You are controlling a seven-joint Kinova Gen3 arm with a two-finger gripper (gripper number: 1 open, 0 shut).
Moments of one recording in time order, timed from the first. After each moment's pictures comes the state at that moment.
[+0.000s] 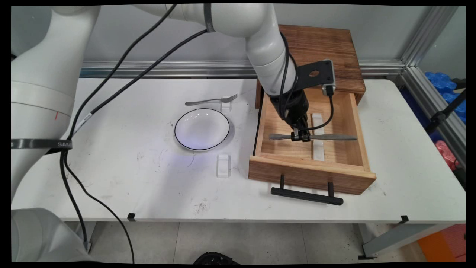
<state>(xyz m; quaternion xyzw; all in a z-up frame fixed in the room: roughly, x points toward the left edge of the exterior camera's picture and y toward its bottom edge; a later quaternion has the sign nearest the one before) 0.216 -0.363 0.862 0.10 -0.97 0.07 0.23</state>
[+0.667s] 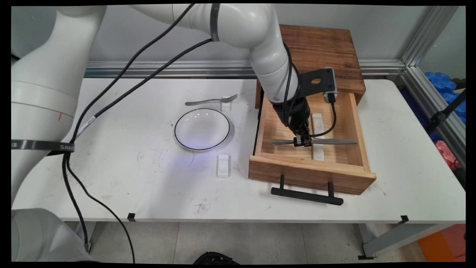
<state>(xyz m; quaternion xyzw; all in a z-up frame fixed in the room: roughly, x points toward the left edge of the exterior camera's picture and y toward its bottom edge) 0.208 -0.365 0.844 0.12 -0.96 0.07 0.23</state>
